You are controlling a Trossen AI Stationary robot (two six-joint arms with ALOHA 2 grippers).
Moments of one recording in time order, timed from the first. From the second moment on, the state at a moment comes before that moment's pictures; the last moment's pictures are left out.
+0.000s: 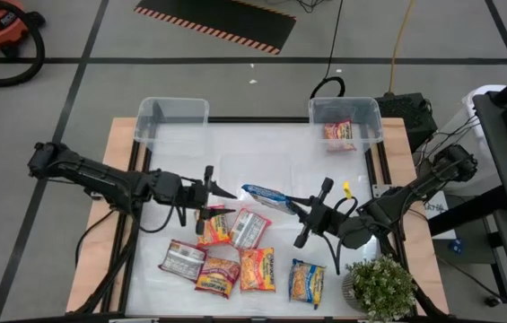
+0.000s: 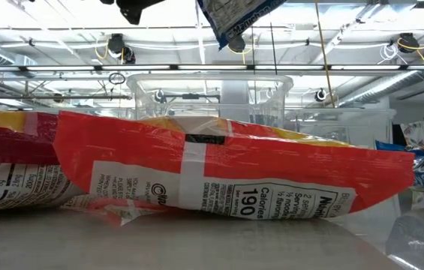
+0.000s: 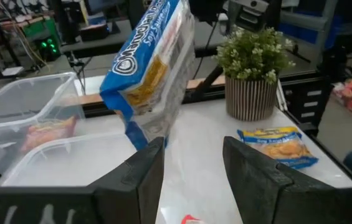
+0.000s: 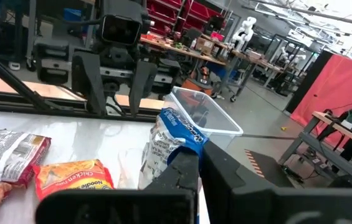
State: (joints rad) left arm -0.21 1.14 0.72 0.26 -0.12 0.10; right arm 0.56 1.33 1.05 0.05 1.05 -0.13
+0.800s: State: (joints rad) left arm -0.19 1.11 0.72 0.21 -0.33 0.11; right arm 0.37 1.44 1.05 0.08 1.04 -0.24
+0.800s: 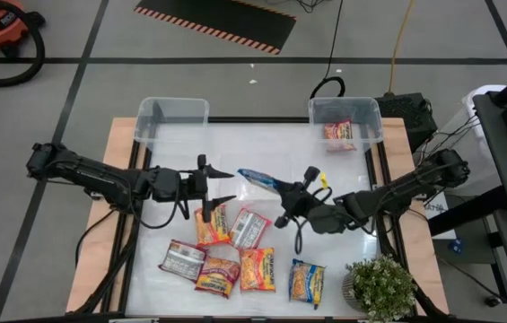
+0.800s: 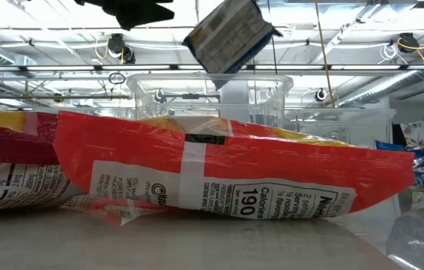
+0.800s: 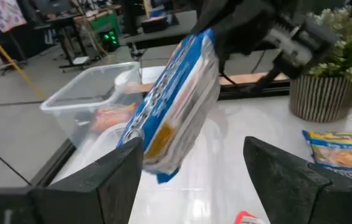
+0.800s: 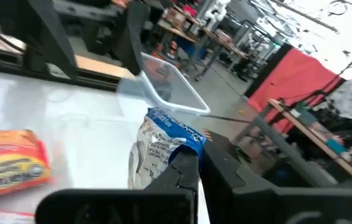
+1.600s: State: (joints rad) left arm -0.19 0.82 0.72 -0.20 -0.42 0.01; right arm 0.05 1.44 1.05 -0.14 0.65 -0.14
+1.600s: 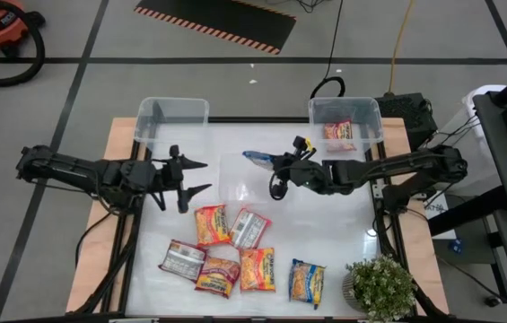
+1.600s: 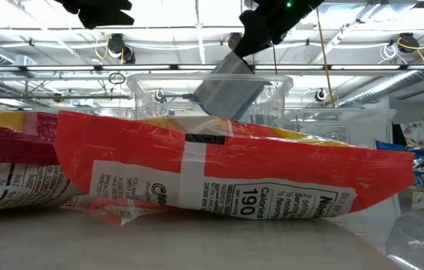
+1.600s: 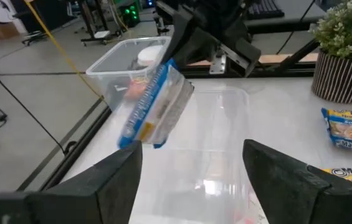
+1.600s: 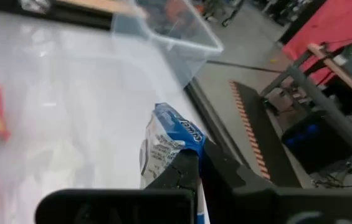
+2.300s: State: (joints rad) left arm -0.19 0.83 0.72 -0.21 -0.42 0.00; right arm 0.03 1.44 0.97 -0.16 0.57 -0.10
